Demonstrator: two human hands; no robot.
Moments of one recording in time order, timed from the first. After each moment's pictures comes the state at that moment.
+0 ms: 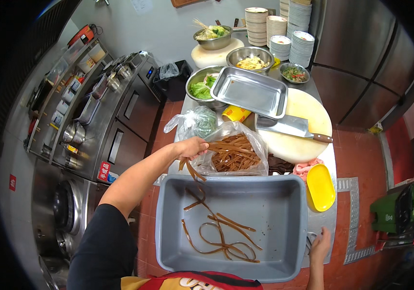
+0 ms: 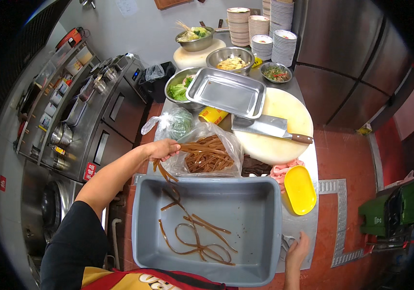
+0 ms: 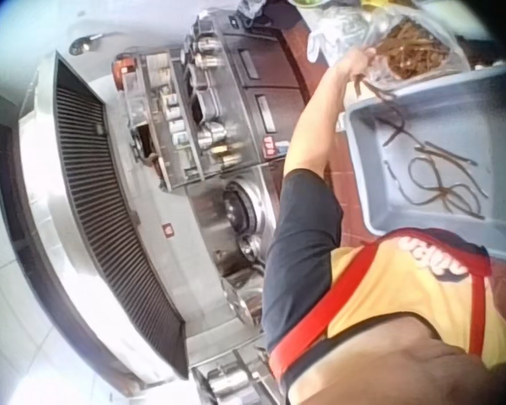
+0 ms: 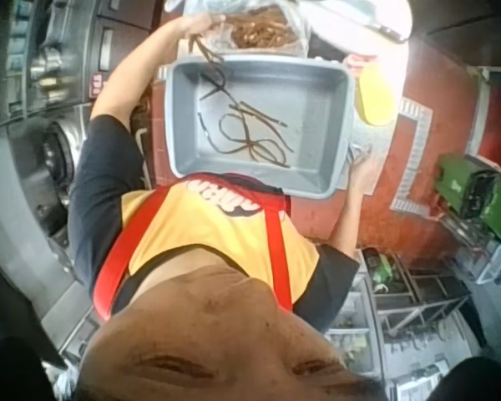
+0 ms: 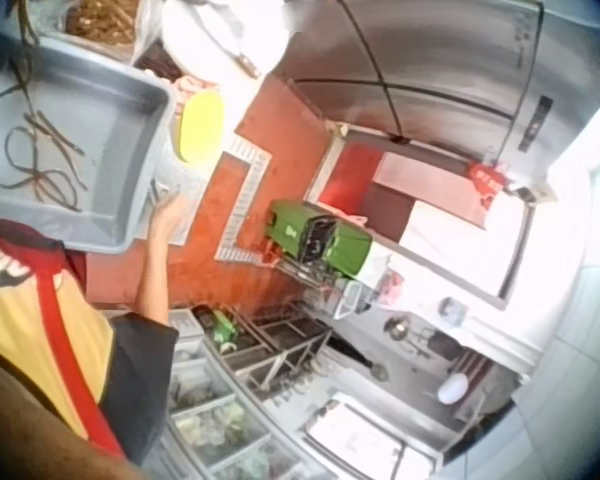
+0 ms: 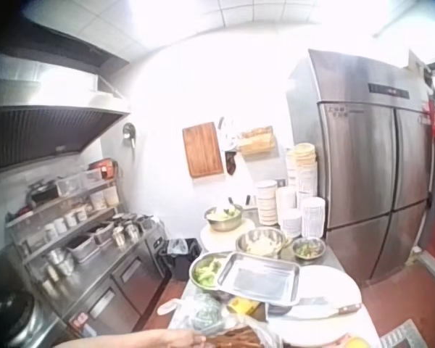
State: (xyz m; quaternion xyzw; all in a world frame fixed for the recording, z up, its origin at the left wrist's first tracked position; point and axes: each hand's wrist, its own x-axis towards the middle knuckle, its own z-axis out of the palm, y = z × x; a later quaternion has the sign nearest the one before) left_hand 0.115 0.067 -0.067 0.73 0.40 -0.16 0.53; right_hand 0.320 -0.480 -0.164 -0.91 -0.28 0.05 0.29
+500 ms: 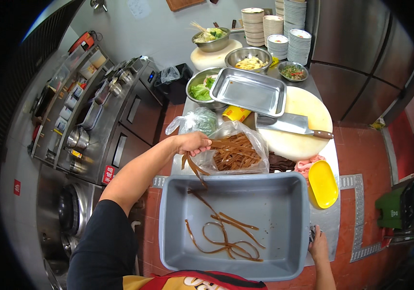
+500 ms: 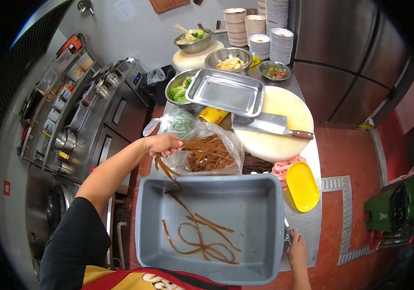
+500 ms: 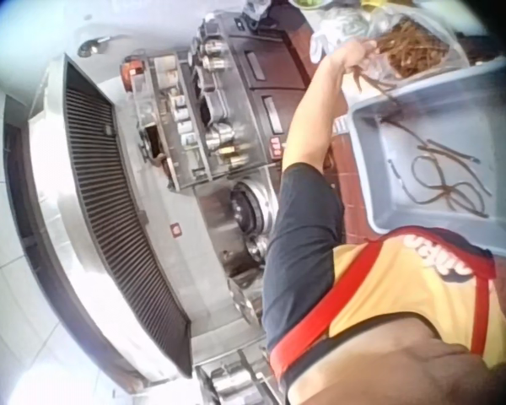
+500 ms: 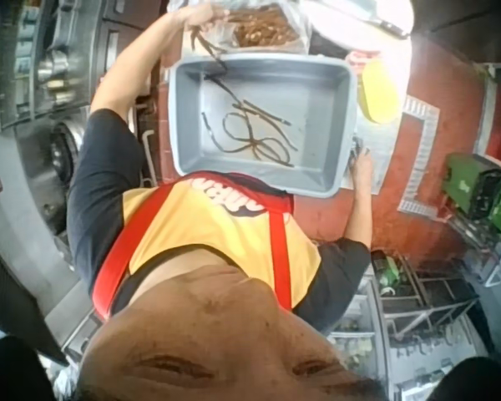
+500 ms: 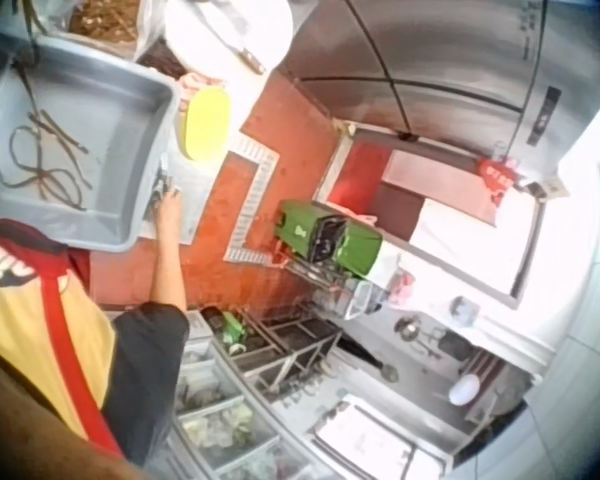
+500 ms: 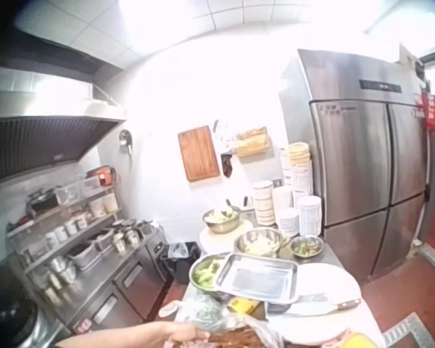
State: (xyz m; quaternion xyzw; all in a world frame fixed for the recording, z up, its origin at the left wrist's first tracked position) left_hand 0.126 0.067 -0.032 0.69 0.41 -0.20 0.56; right_hand 0.323 -0.492 -0.186 -0.91 -0.35 0.20 0.09
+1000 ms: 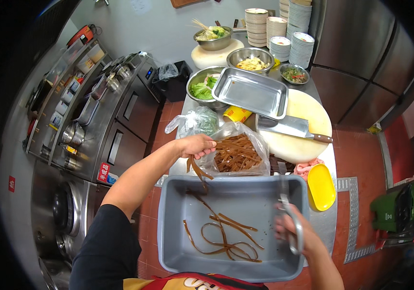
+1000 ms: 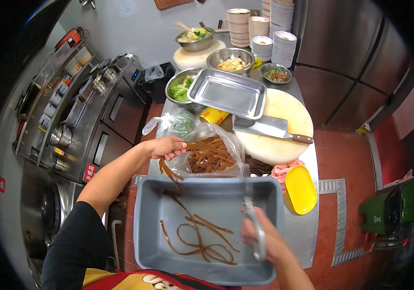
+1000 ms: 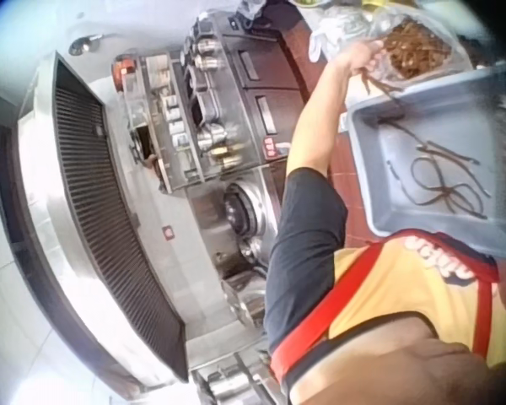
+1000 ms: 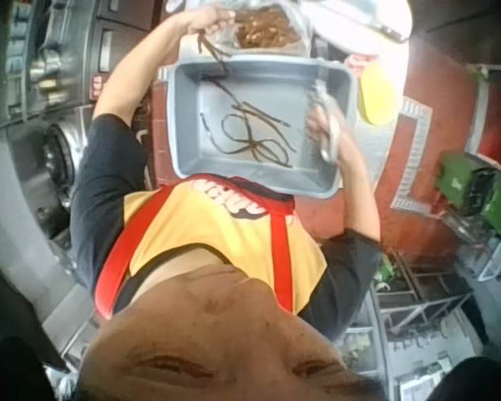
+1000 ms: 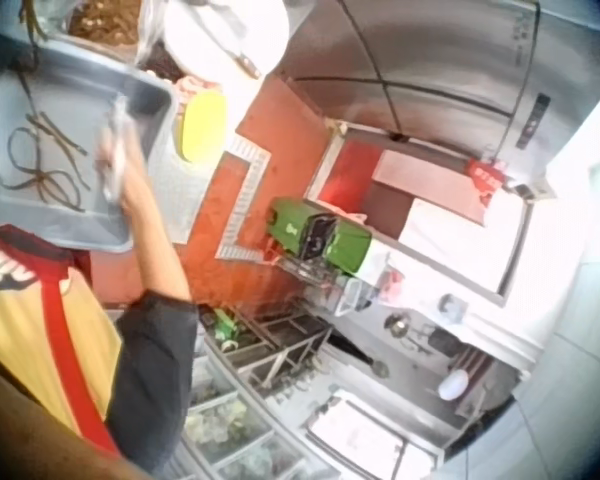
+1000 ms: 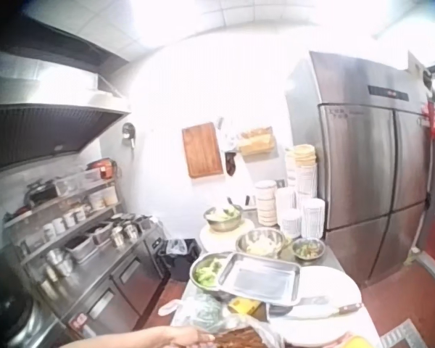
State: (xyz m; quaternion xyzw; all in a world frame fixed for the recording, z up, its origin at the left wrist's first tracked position) left_hand 0.125 0.056 -0.038 0.67 0.40 -0.17 0.60; right_hand 0.280 -0.330 0.002 -0.50 -0.10 0.67 0.54
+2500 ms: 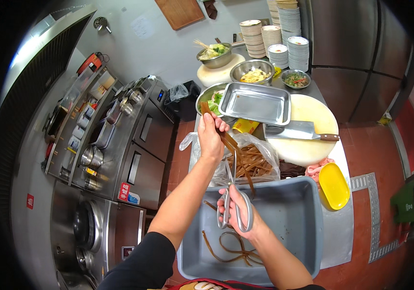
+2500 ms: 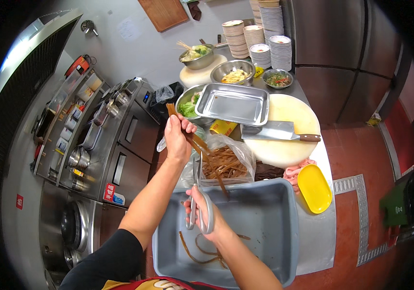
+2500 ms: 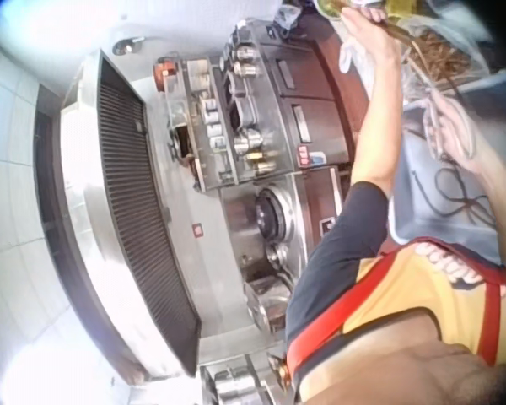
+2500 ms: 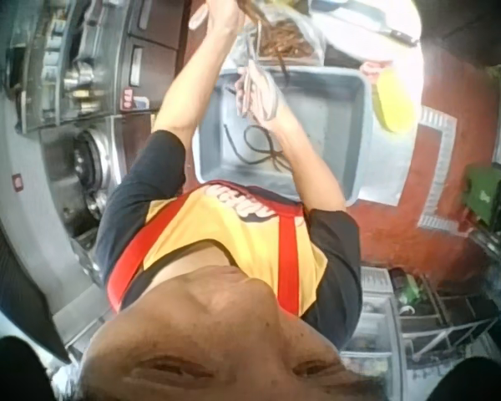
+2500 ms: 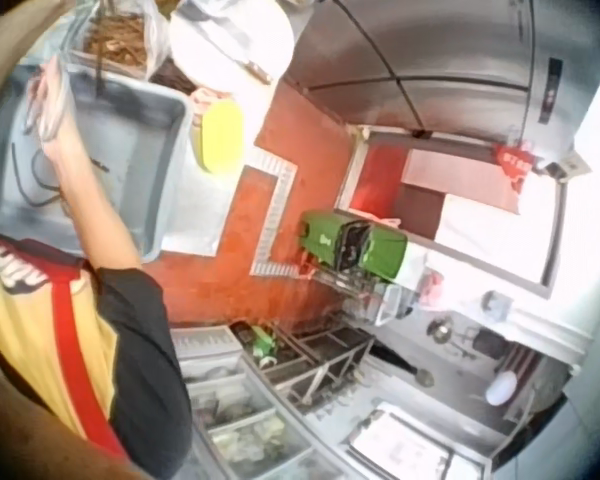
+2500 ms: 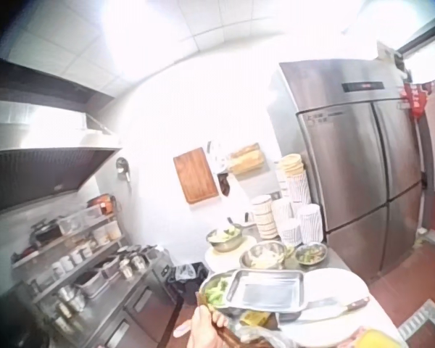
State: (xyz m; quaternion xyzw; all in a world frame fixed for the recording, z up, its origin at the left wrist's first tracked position) left_hand 0.189 0.006 0.009 0.46 0.13 0.51 0.71; right_hand 0.174 -0.201 -0.024 -0.28 -0.04 0.72 0.63
